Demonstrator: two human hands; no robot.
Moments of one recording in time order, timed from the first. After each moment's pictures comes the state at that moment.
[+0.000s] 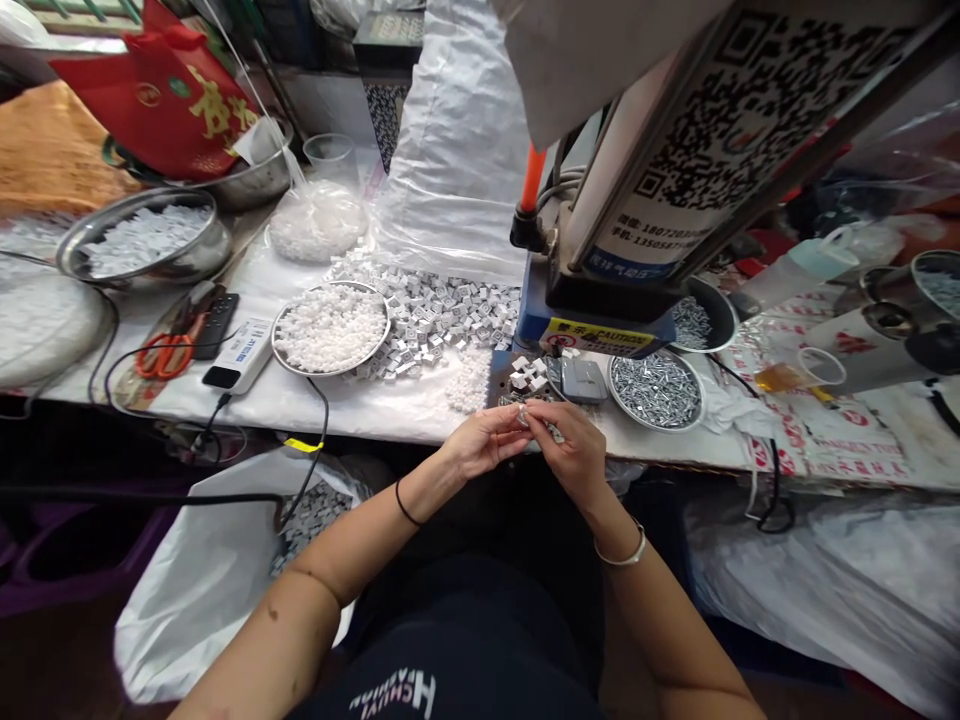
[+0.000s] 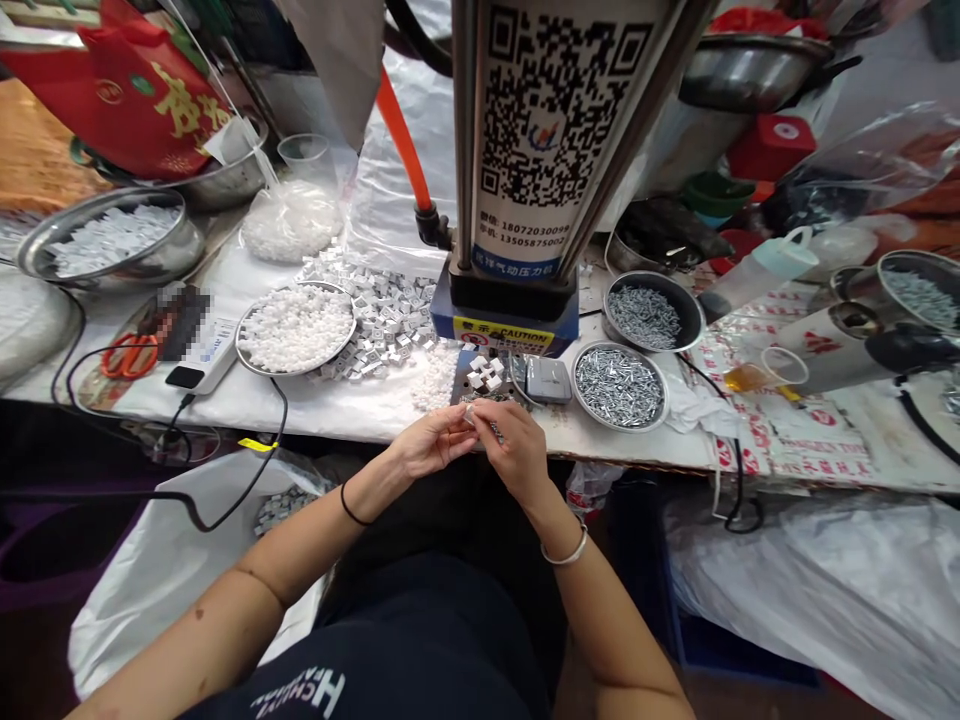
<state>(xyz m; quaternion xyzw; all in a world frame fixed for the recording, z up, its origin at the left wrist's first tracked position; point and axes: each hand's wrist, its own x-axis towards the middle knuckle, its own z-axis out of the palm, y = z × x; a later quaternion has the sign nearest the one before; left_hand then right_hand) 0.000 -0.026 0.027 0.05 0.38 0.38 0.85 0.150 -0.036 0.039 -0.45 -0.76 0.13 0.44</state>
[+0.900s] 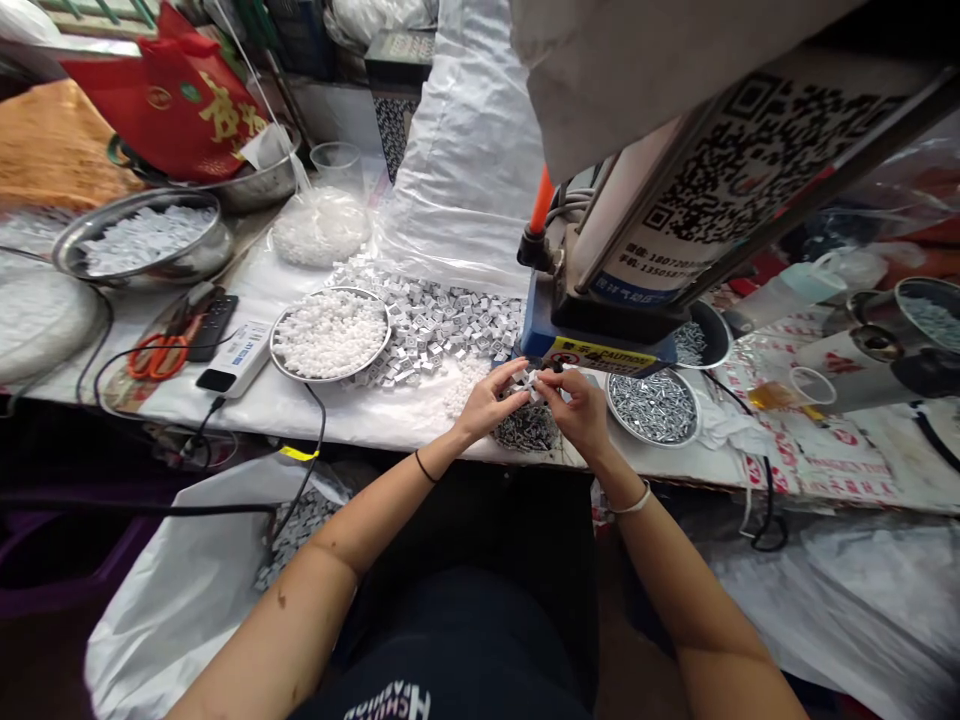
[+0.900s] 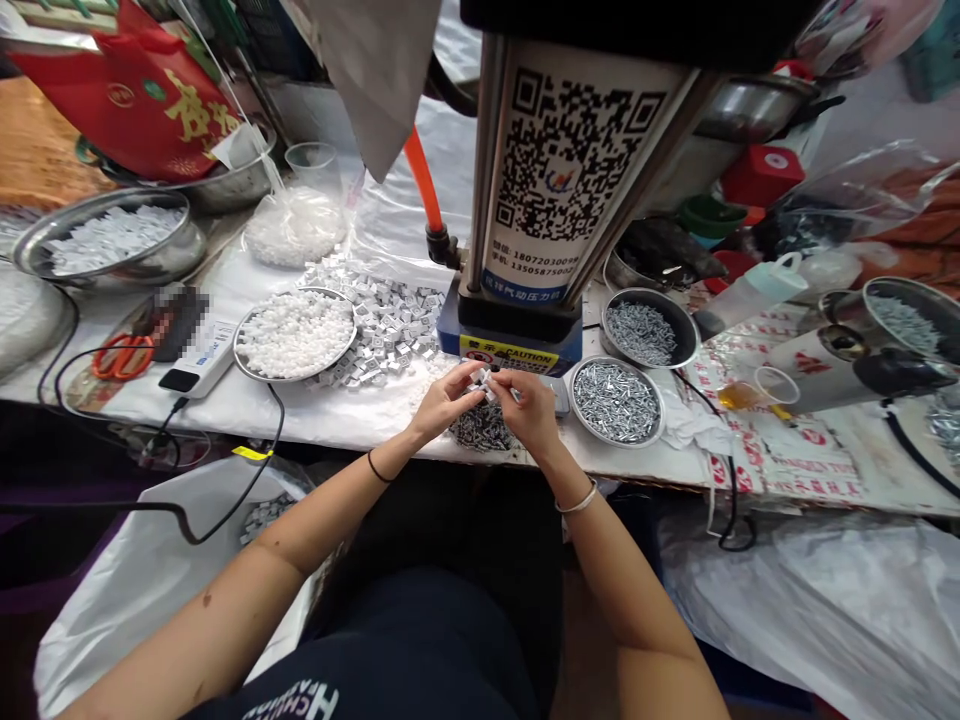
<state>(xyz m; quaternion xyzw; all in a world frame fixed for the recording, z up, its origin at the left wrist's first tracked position) 0.009 0.030 0.002 0.45 0.39 0.53 0.60 0.167 0.032 0.033 -0.51 -0.74 0.15 0.42</state>
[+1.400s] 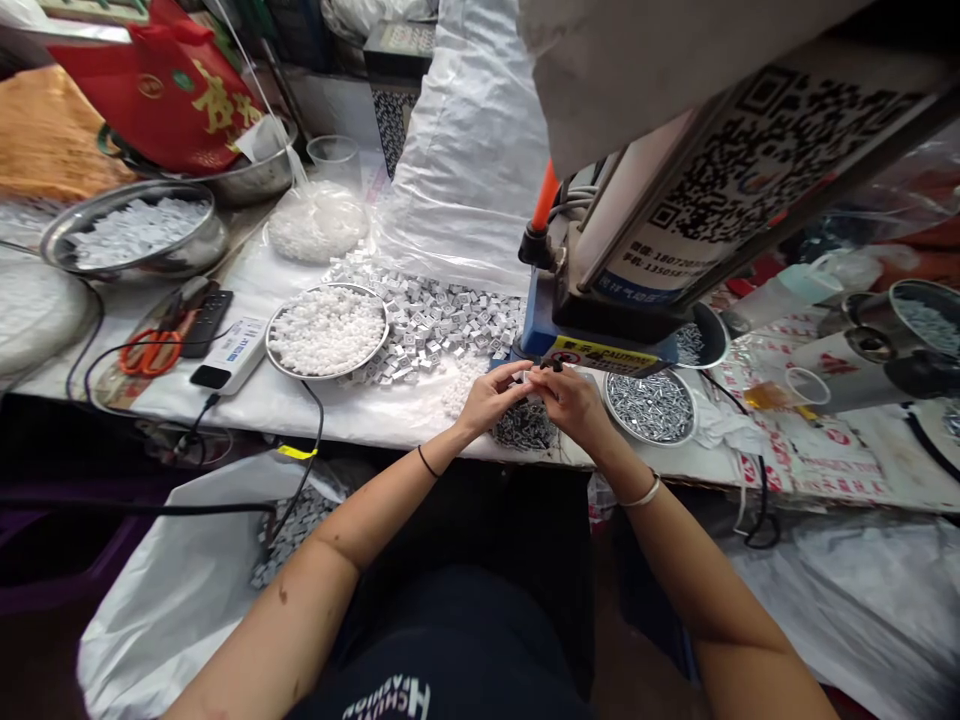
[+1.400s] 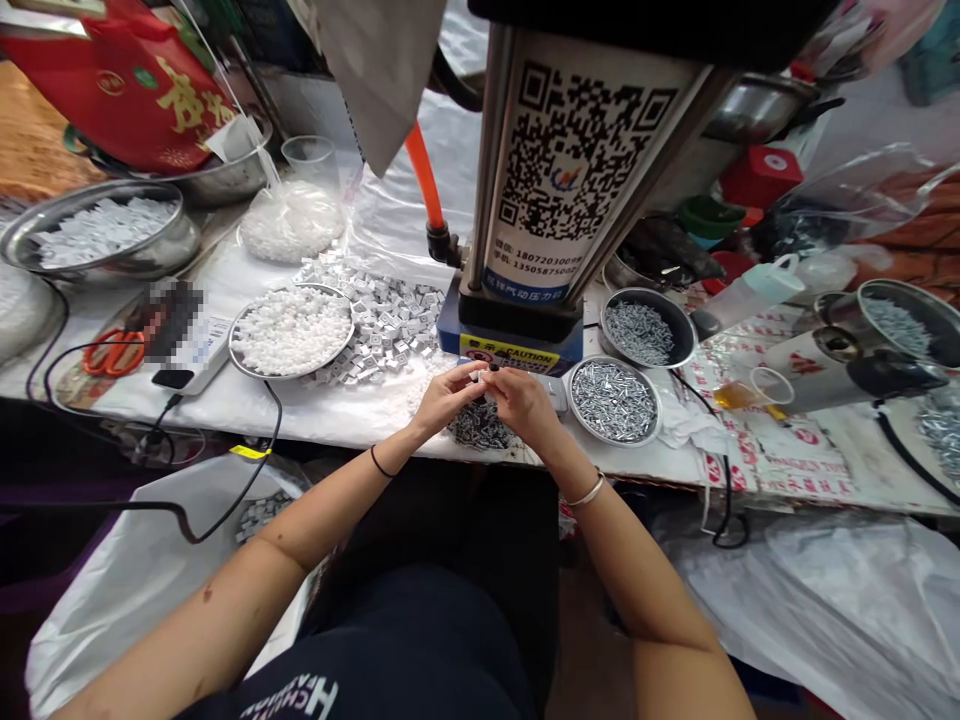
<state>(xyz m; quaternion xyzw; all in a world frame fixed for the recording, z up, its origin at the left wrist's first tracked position) 0.014 0.035 -0.006 0.48 0.39 0.51 0.59 0.173 0.044 0.036 -0.41 -0.86 0.08 0.30</state>
